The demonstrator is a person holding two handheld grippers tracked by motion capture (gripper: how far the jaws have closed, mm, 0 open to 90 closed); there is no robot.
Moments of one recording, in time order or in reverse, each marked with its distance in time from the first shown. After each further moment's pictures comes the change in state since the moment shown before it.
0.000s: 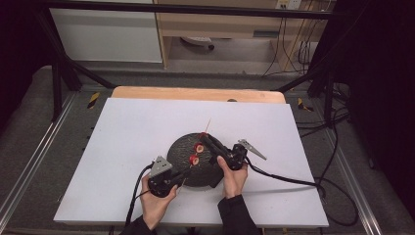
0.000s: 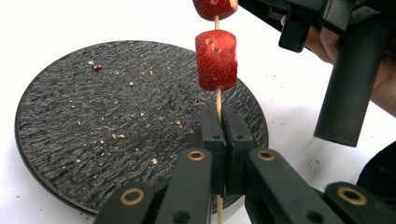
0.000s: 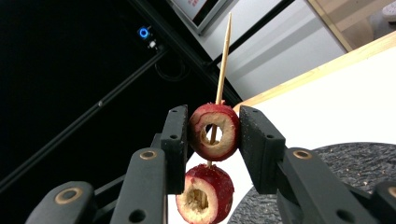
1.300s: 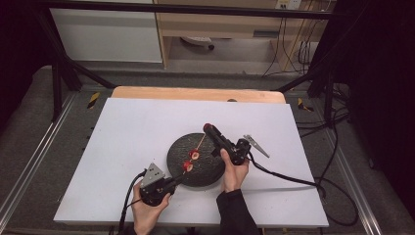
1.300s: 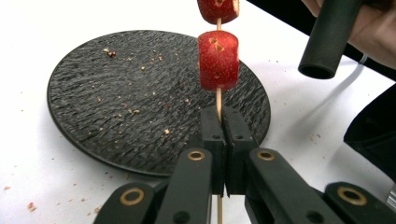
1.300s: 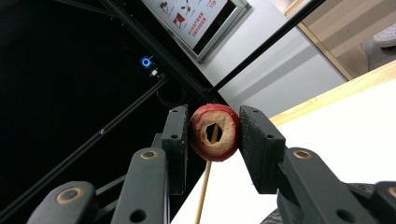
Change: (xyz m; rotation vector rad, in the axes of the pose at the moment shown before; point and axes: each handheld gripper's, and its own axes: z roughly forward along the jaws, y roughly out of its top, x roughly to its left) left arm -0.002 -0.014 -0.022 0.001 0.023 0.028; right arm -0.001 0.014 0.006 -0.120 0.003 0.023
